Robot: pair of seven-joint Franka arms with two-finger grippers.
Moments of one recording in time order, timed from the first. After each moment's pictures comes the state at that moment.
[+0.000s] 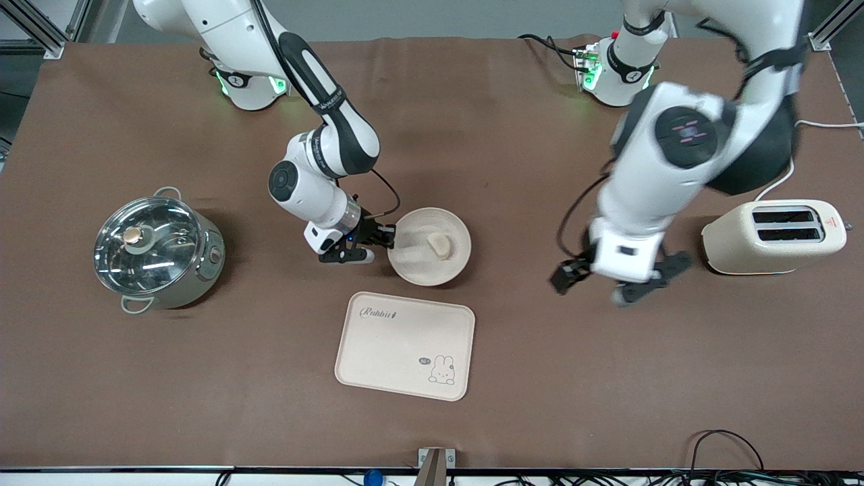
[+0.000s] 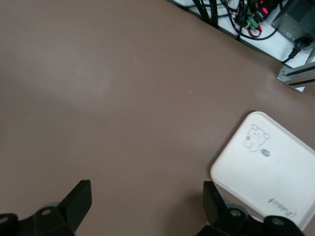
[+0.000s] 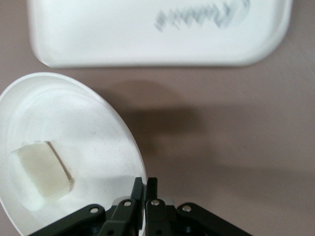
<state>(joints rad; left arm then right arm) -0.27 0.33 -0.11 -1.44 0.08 1.92 -0.83 0.64 0.49 -0.04 -1.93 0.78 2.59 0.06</state>
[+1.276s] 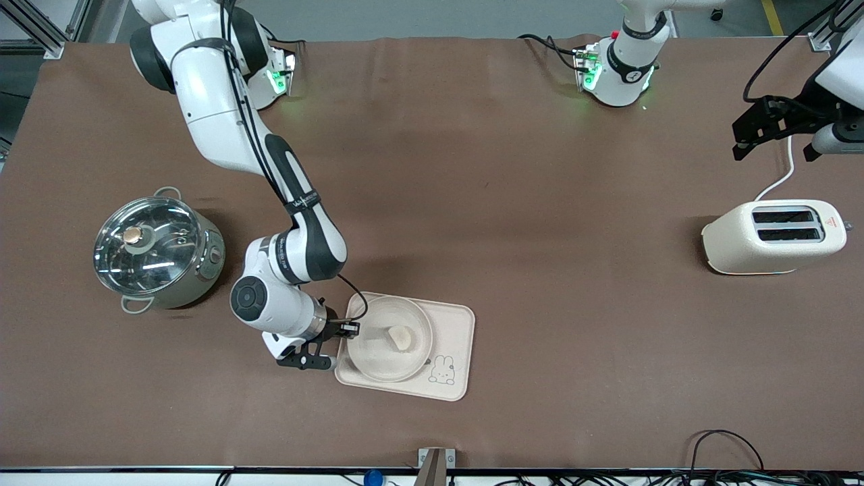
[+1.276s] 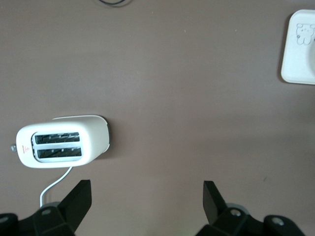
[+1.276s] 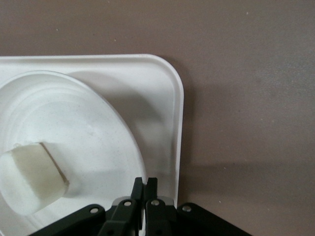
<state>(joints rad) -0.05 -0.03 -0.09 -1.46 0.05 1.47 -0.06 0.47 0.98 -0.15 -1.19 0.47 2.26 0.21</state>
